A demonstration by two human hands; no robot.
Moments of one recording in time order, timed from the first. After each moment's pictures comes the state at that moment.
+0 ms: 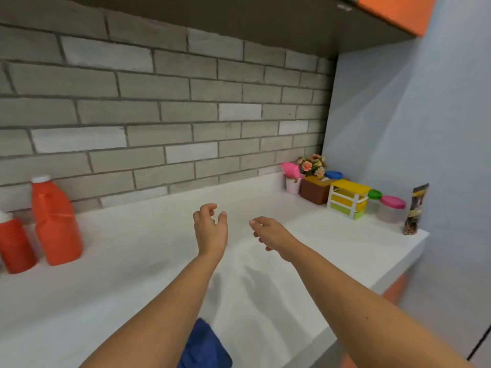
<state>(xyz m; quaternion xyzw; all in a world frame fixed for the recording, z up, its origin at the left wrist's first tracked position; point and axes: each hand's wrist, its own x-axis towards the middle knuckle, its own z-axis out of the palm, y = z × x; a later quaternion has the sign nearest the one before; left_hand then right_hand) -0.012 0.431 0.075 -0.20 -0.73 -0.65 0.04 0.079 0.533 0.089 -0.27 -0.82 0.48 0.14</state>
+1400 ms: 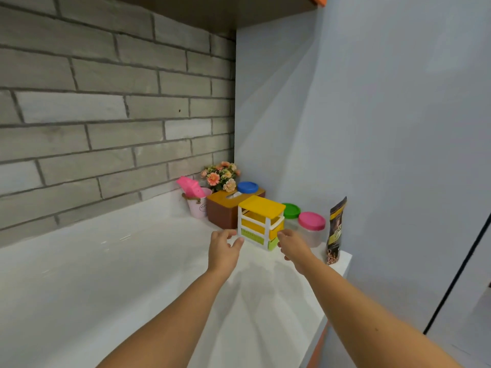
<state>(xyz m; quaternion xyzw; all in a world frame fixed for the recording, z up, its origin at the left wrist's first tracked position) 0.029 0.832 0.027 -0.37 -0.75 -0.54 -0.13 0.159 0.925 0.049 -0.50 -0.70 0.44 0.26</state>
